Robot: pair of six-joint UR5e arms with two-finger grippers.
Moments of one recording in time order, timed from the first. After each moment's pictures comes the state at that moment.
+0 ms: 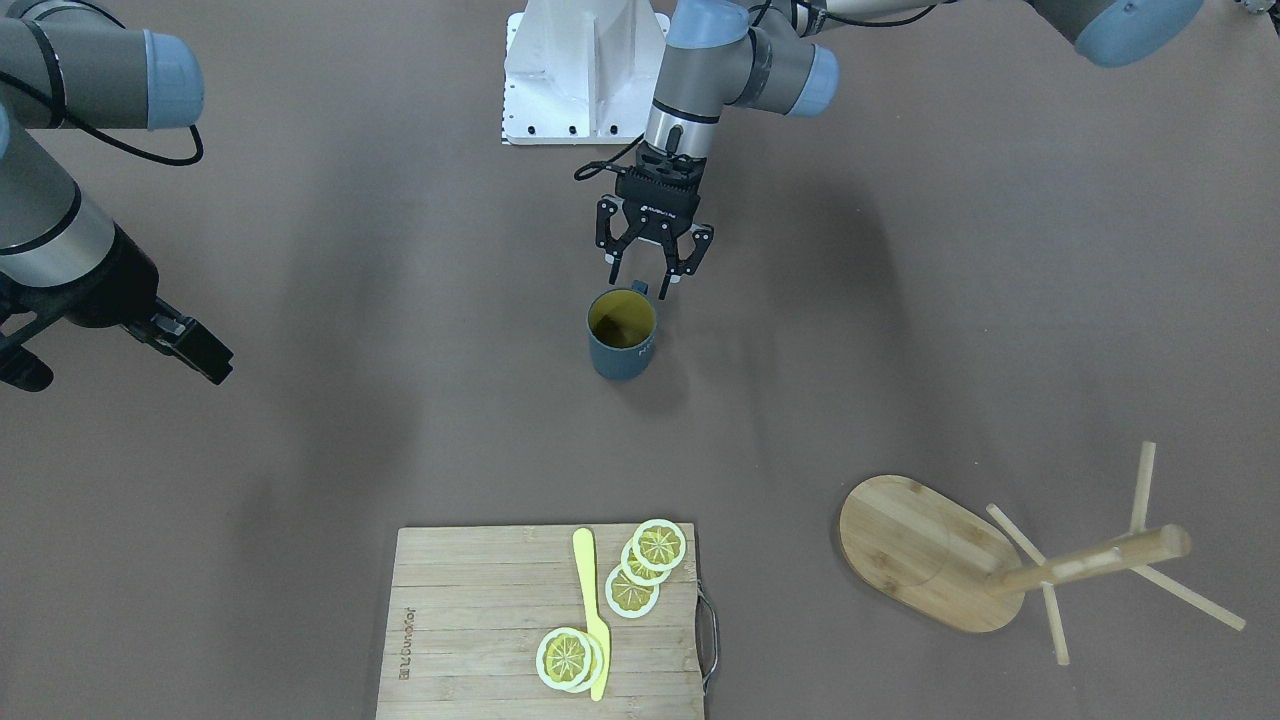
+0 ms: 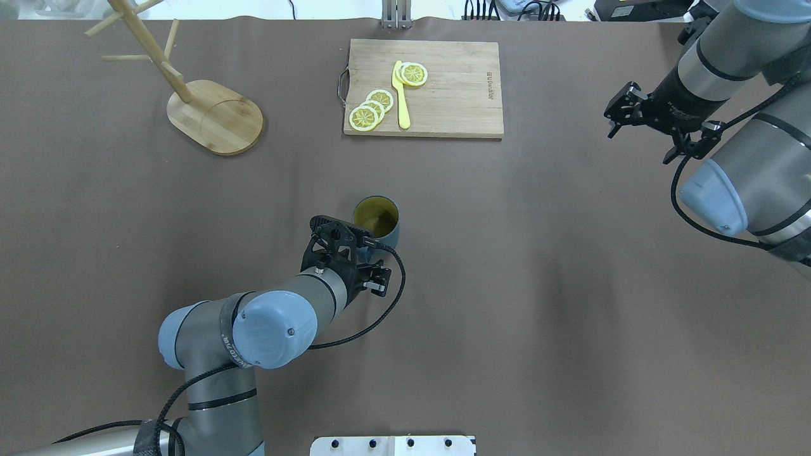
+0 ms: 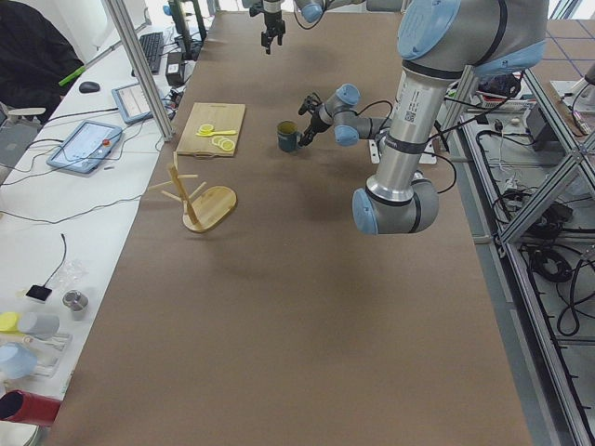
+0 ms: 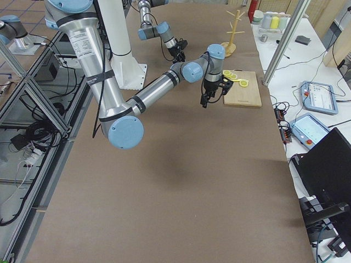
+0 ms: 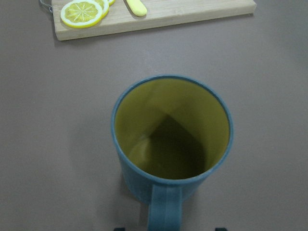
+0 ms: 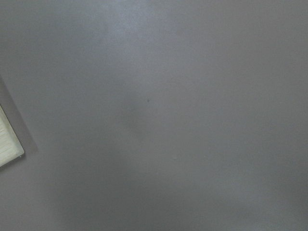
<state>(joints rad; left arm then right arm) -0.27 -2.10 -1.70 -2.04 -1.27 -1.04 1.01 -1.20 1.84 -1.71 2.16 1.27</state>
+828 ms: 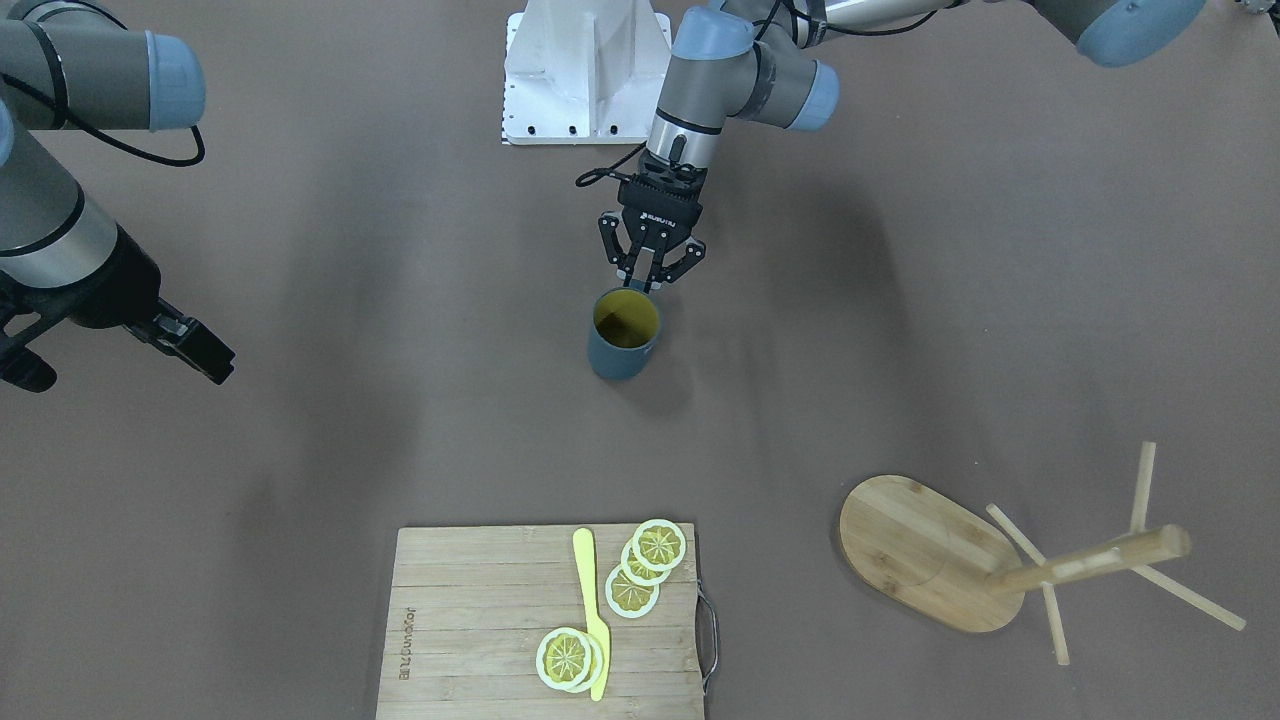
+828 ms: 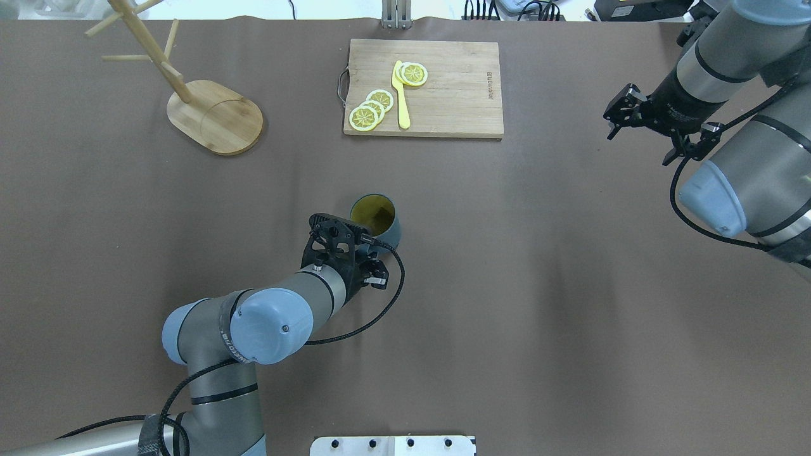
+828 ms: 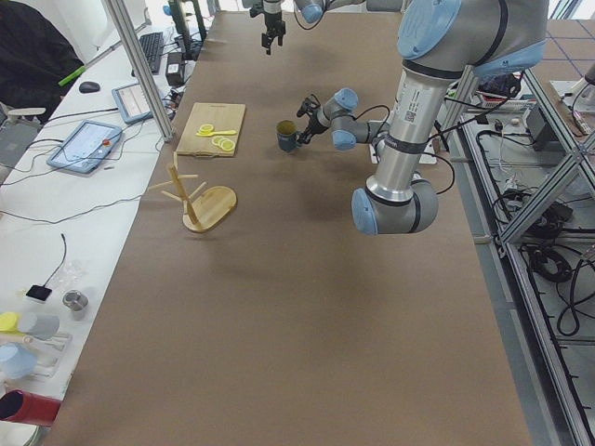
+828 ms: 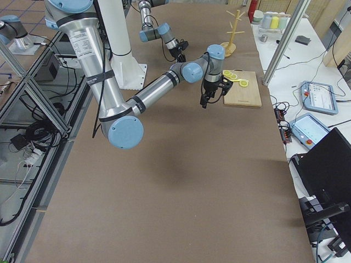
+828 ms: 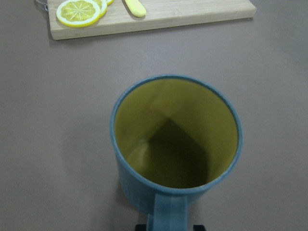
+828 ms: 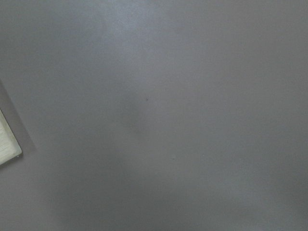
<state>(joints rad) -0.28 -2.10 -1.67 -2.12 -1.27 -1.04 1.00 -1.20 1.84 -1.71 2.16 1.27</state>
